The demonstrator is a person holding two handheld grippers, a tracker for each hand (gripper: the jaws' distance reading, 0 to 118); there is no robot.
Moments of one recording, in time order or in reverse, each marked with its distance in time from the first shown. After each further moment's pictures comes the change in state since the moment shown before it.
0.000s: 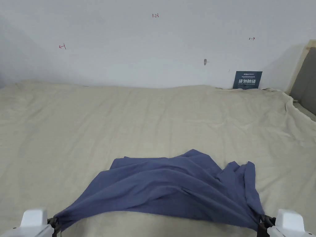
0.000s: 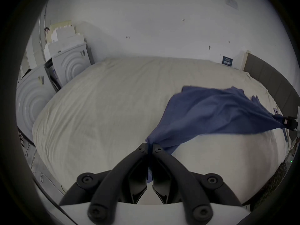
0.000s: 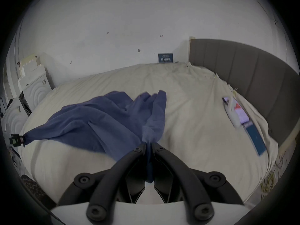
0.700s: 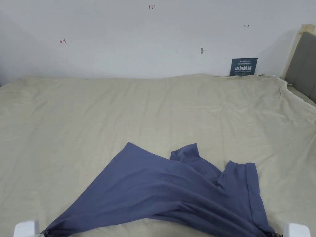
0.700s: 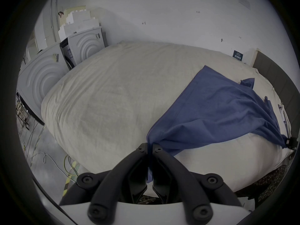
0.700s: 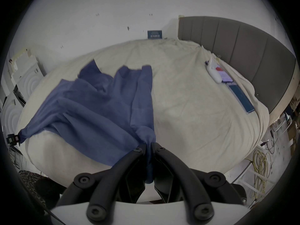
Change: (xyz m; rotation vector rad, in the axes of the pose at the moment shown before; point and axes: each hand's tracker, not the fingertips) left arm -0.036 -0.064 0.024 -0.090 0.082 0.078; right arm 0.019 -0.077 0.033 -0.222 -0.088 -0.013
